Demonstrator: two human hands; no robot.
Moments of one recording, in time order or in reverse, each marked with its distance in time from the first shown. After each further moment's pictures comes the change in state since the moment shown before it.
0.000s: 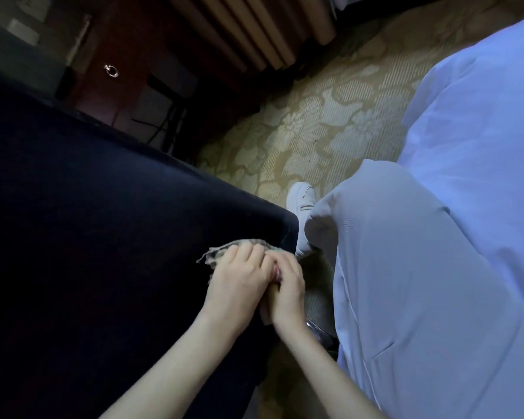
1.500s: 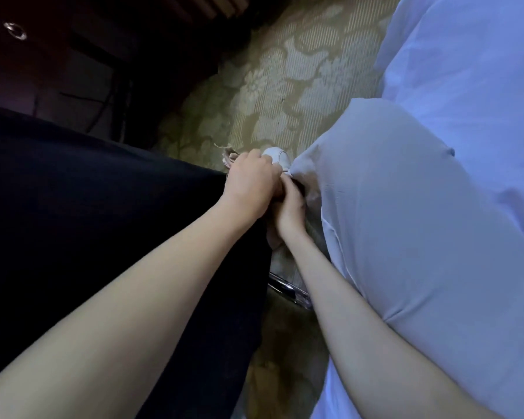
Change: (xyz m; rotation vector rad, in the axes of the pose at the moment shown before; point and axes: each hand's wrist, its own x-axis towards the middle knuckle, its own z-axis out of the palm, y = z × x) left_hand 0.145 -0.006 0.032 0.112 -0.399 0.076; right_hand 0.115 0.006 -0.020 0.316 0.260 0.398
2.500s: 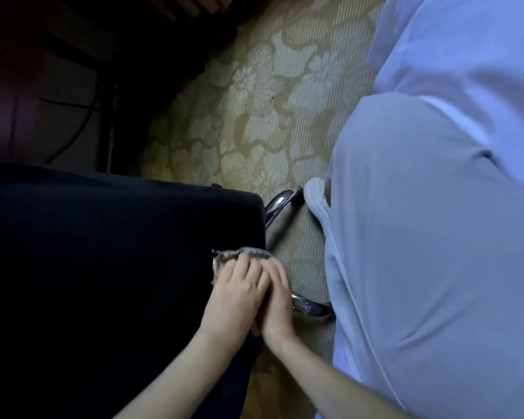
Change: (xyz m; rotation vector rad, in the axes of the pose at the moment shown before) left_hand -0.109 0.090 0.119 0.148 -0.376 0.036; right_hand -0.094 0.119 -0.046 -0.654 -0.070 -0.341
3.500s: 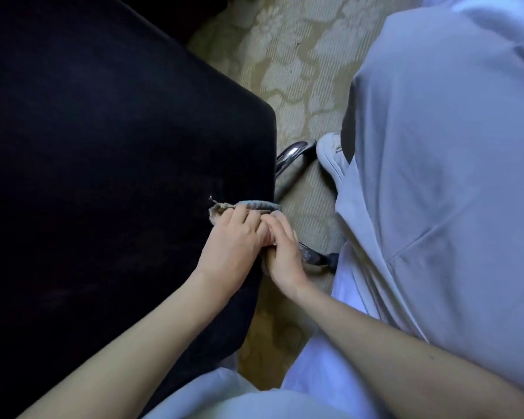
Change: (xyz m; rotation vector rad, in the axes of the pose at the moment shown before) left_hand -0.072 -0.035 0.017 -0.157 0.663 0.068; right_hand -0.047 0.005 -0.006 0.065 -0.260 -0.045
